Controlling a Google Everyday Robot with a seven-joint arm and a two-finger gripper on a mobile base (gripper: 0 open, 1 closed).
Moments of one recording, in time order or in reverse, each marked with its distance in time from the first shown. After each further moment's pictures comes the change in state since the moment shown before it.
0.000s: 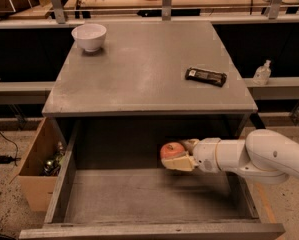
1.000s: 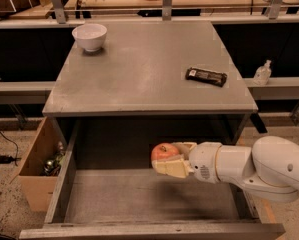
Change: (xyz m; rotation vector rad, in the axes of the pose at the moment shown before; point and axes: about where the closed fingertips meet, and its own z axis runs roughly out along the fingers) arm -0.042 0.068 -0.027 0.001 -0.065 0.103
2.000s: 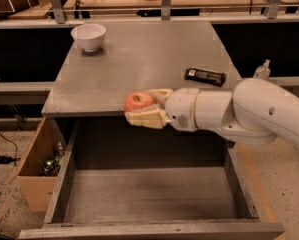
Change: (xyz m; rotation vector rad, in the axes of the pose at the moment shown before) arm -0.157 0.023 0.023 -0.087 -0.163 -0.259
